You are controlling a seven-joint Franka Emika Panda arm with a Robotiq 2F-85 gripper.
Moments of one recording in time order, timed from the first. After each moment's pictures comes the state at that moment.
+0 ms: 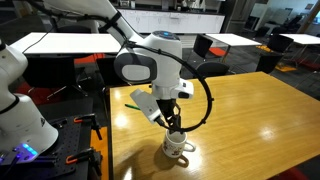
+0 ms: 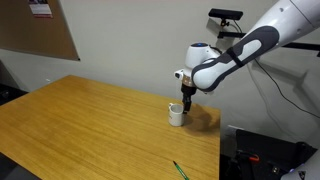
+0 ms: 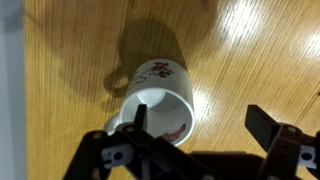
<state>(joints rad) -0.17 0.10 -0.18 -2.34 0.02 2.55 -0.61</state>
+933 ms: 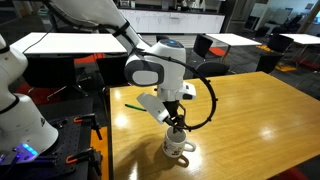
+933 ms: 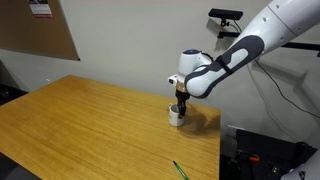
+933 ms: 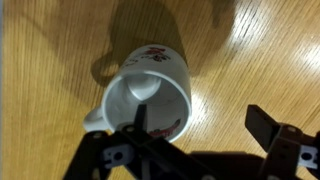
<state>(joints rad) -0.17 0.20 -0.14 -2.28 0.01 2.59 -0.63</state>
